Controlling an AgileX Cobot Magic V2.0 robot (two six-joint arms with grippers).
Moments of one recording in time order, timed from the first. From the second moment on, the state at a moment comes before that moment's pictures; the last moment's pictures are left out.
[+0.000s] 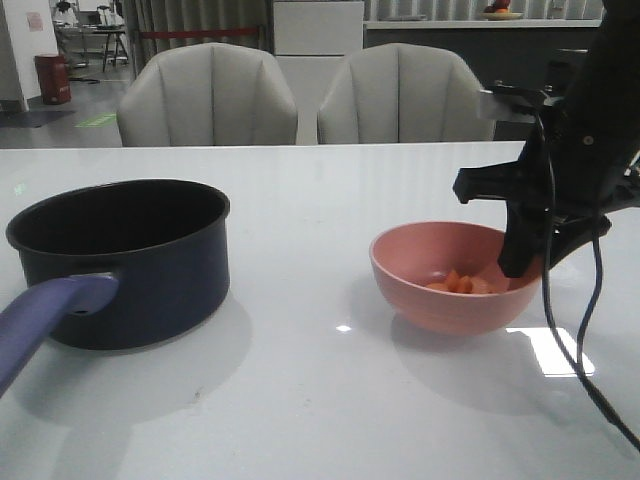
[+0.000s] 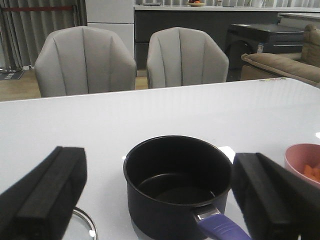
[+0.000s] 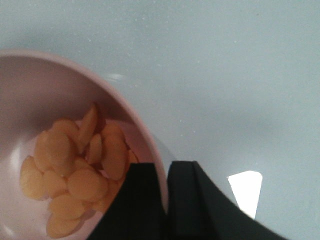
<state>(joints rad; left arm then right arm) -0.28 0.16 -0.26 -0.07 0.23 0.02 0.24 1.80 -1.14 0.19 0.59 0.03</state>
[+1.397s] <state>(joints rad) -0.28 0.16 -0.26 -0.07 0.23 0.02 0.76 1.97 -1.55 -0.15 -0.25 -0.08</state>
